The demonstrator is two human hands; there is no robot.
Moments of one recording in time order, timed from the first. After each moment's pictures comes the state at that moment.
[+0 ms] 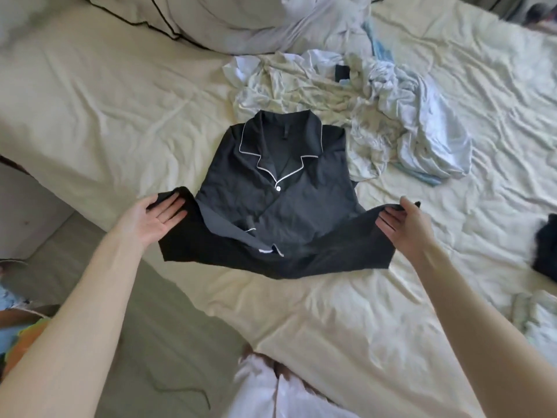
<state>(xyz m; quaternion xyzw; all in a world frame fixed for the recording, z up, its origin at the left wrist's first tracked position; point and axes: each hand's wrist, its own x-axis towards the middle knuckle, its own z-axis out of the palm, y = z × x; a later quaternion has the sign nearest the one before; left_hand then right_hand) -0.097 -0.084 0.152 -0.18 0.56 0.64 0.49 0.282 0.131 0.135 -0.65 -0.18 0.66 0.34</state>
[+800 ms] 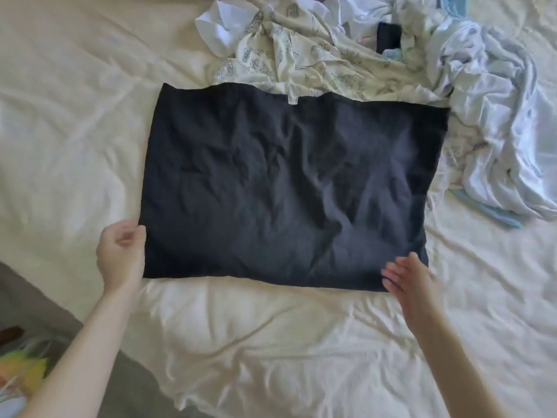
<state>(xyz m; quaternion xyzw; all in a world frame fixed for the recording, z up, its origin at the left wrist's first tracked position) -0.143 0.015 -0.016 -0.01 0.89 0.40 0.22 0.228 0.192 -0.009 -0.75 -0.21 0.58 0.24</state>
